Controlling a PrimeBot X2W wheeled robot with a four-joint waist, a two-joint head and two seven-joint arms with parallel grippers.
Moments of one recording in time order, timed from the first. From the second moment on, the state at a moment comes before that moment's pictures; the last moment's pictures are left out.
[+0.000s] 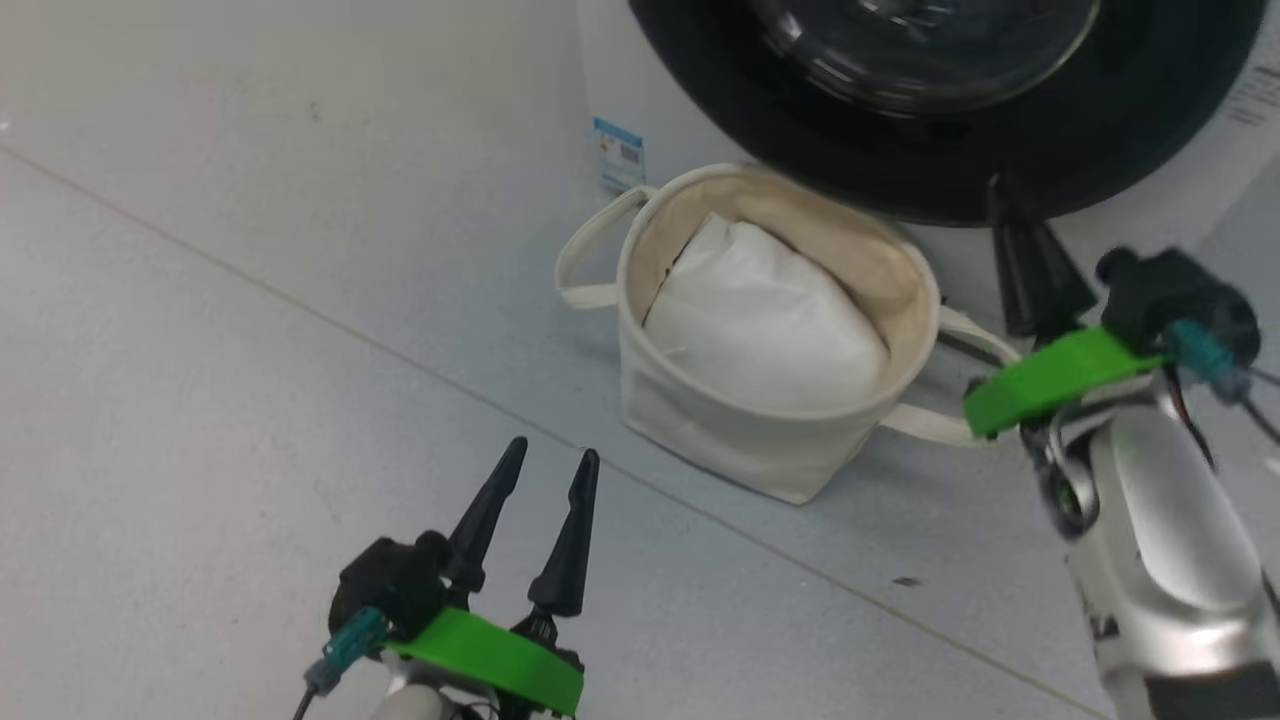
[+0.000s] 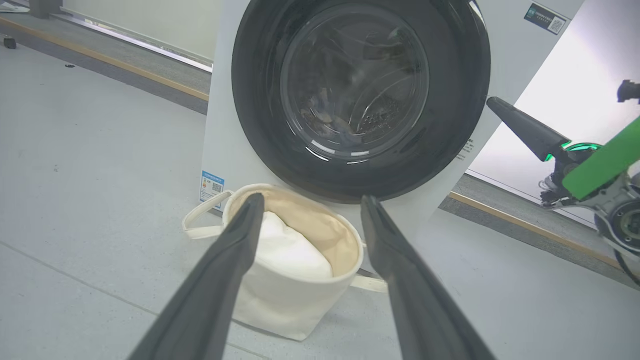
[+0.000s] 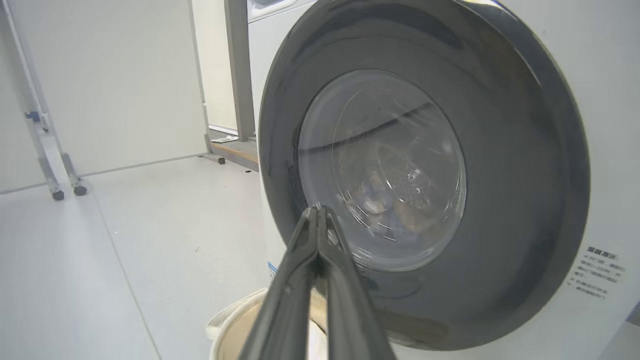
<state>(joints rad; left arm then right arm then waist) -0.22 0.04 -0.37 0.24 -0.40 0.01 -0.25 -0.60 -0.13 0.04 0.49 0.04 0.13 -0.26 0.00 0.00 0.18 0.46</state>
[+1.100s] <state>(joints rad) -0.05 0.05 -0.22 0.21 -0.33 -0.06 -0.25 0.03 -0.04 -0.13 0.07 0.20 0.13 -0.26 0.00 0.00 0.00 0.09</state>
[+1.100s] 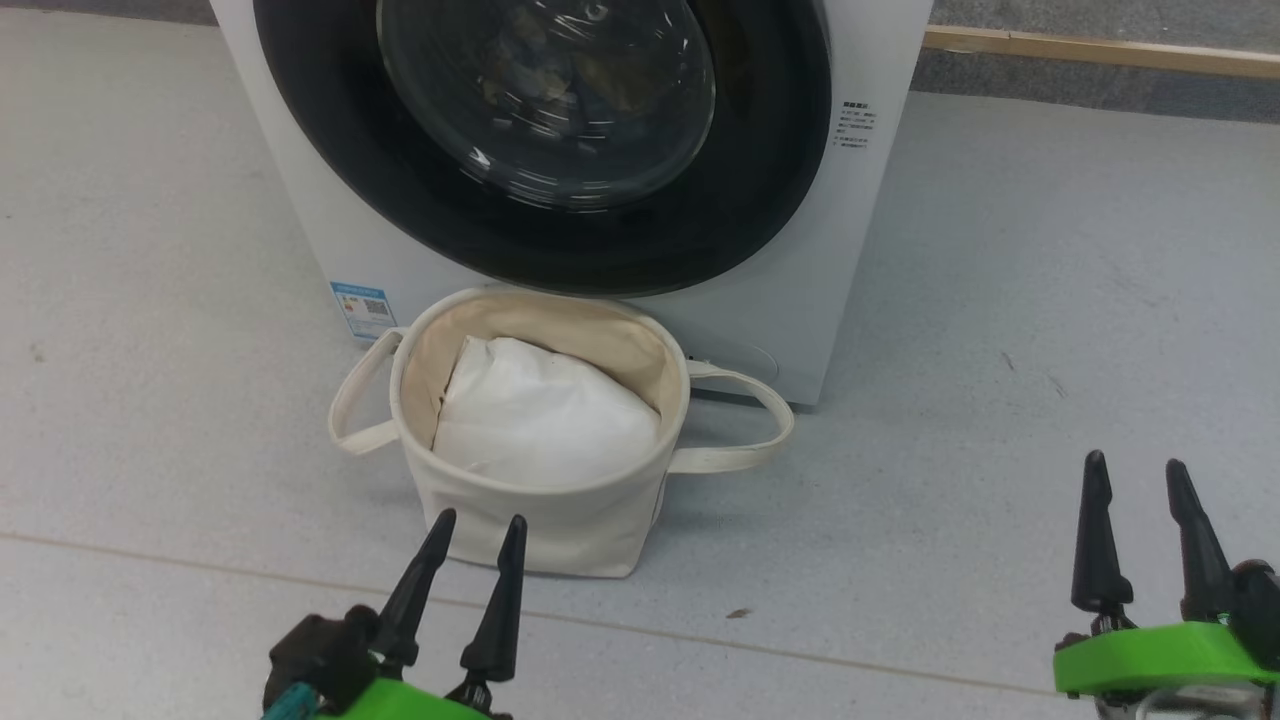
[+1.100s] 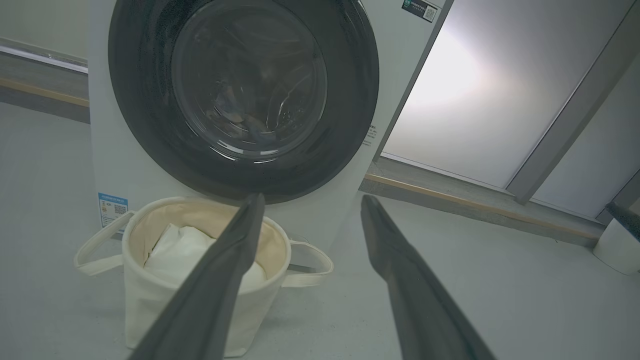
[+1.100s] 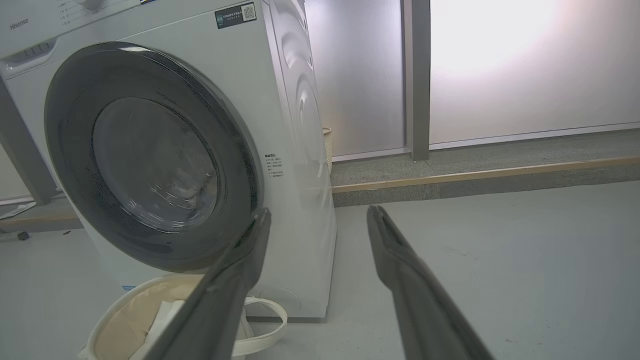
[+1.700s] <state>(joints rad) -0.05 0.05 -0.24 0.26 -0.30 -0.04 -0.25 0.03 -0.04 -0.17 0.14 0.19 0.13 -0.26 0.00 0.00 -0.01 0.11</state>
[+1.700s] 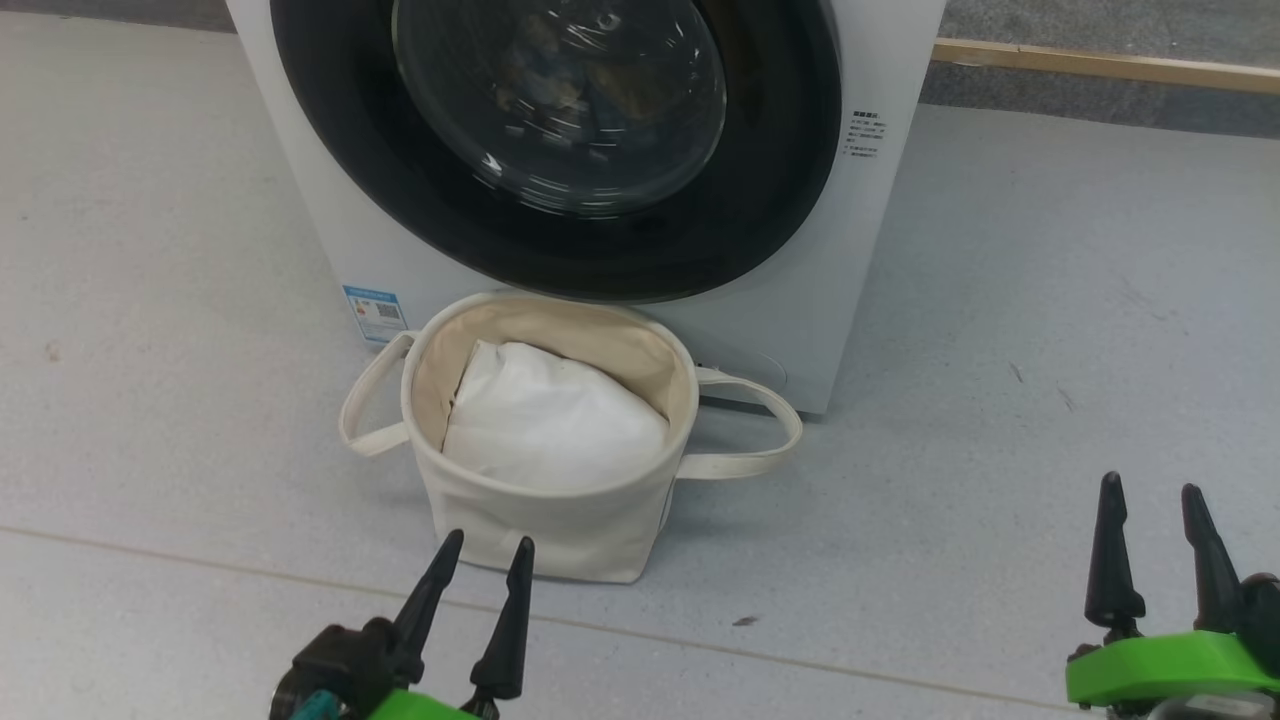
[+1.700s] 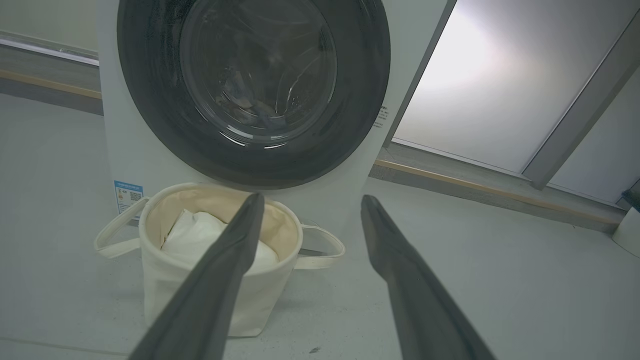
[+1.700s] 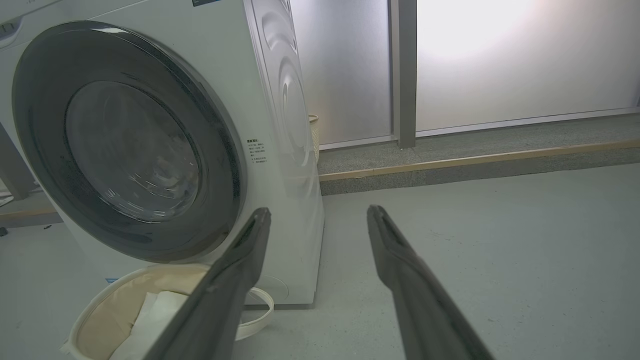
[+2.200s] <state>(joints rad) -0.05 0.05 -0.22 0.18 -0.28 -0.03 -0.25 0.03 -0.04 -0.18 0.14 0.19 0.13 -0.26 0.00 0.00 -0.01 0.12</state>
